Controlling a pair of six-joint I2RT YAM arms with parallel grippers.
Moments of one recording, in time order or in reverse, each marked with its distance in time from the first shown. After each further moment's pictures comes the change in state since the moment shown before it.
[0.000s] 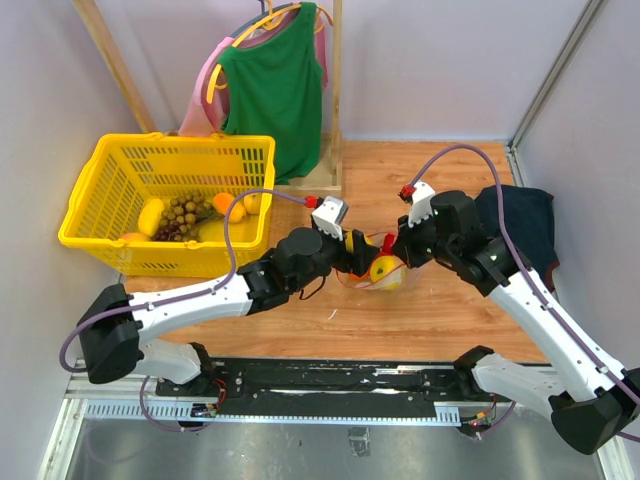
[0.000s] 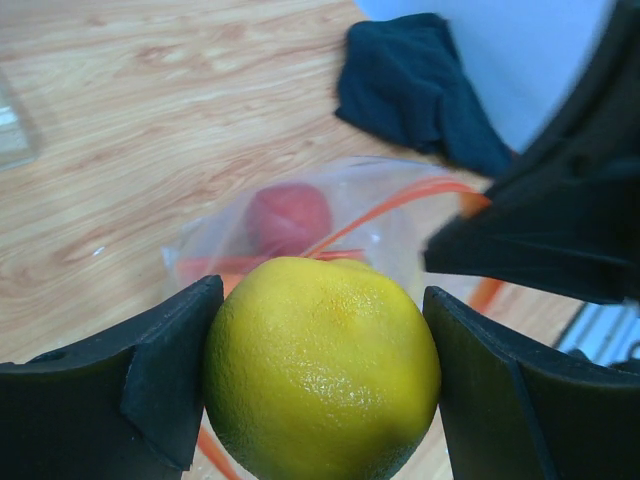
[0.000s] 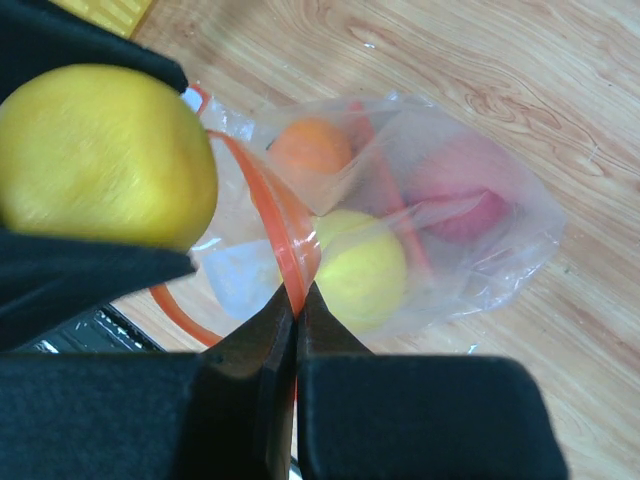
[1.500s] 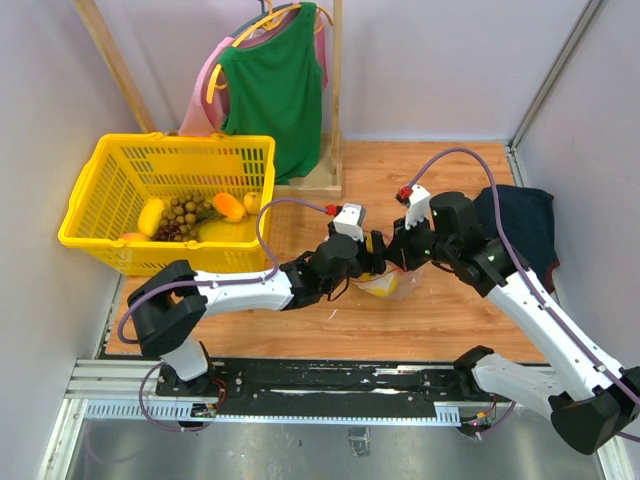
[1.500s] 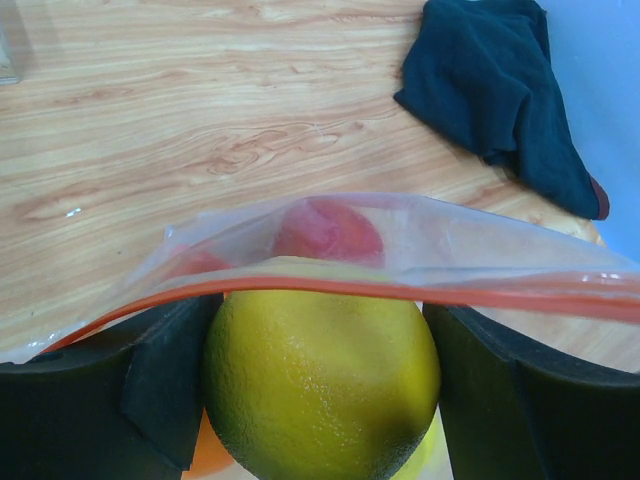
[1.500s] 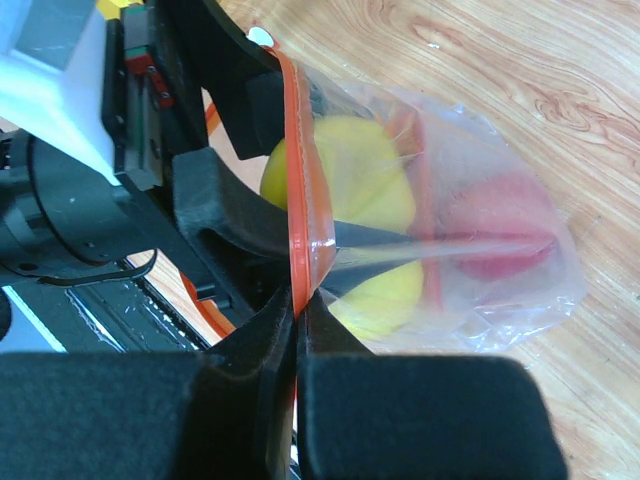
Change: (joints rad) left arm -0.041 0.265 0.056 0.127 -0.150 -0.129; right arm 0.000 0.000 -0.024 0.042 -0.127 0.037
